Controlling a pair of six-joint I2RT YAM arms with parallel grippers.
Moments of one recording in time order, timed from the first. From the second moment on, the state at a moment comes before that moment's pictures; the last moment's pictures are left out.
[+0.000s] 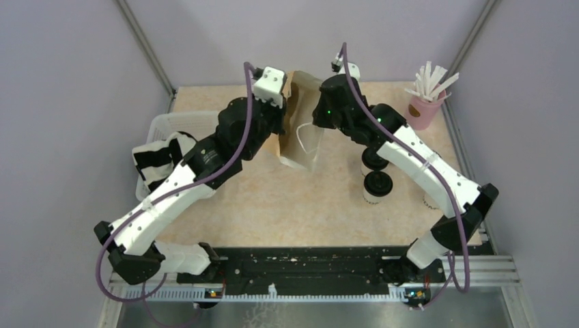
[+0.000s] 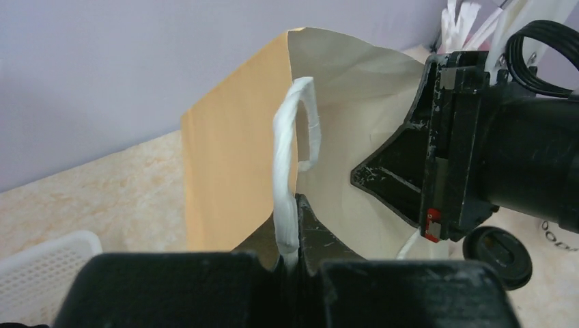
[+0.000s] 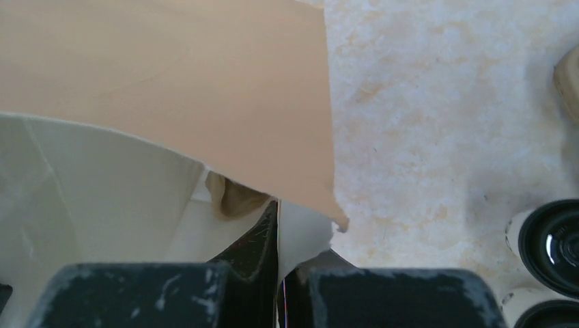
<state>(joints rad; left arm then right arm) -0.84 1.29 1.55 -0.41 -0.39 -0.04 0.79 1.58 1.81 -0.79 0.39 0.67</state>
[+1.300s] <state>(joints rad) -0.75 1.13 1.30 -0.28 -0.16 -0.22 0.55 1.59 1.46 -0.27 -0.43 0.63</state>
